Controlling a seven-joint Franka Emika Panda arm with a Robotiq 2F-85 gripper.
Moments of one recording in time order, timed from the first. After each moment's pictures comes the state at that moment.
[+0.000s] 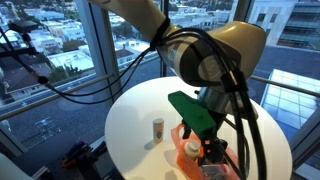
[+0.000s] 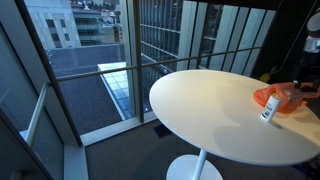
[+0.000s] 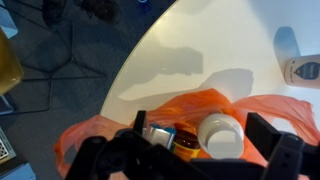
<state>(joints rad) -0.31 0.22 -0.32 -2.10 -0.03 2.07 -0.10</state>
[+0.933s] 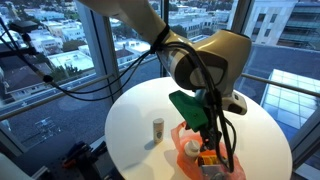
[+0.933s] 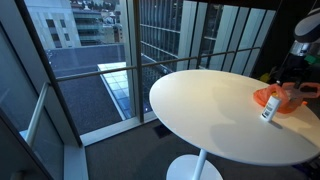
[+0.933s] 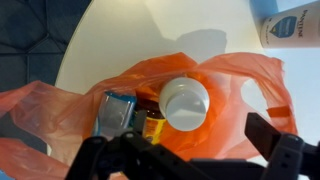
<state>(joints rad) -0.31 0.27 -0.26 -2.10 0.07 2.22 -0.09</state>
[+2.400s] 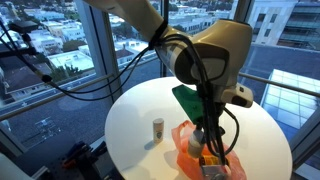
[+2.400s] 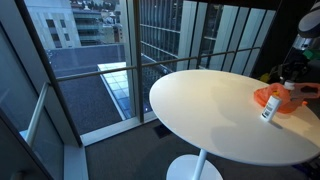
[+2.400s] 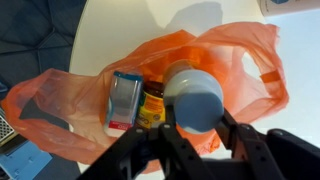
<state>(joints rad) -0.30 0.24 -0.27 -2.10 0.04 2.27 0.03</state>
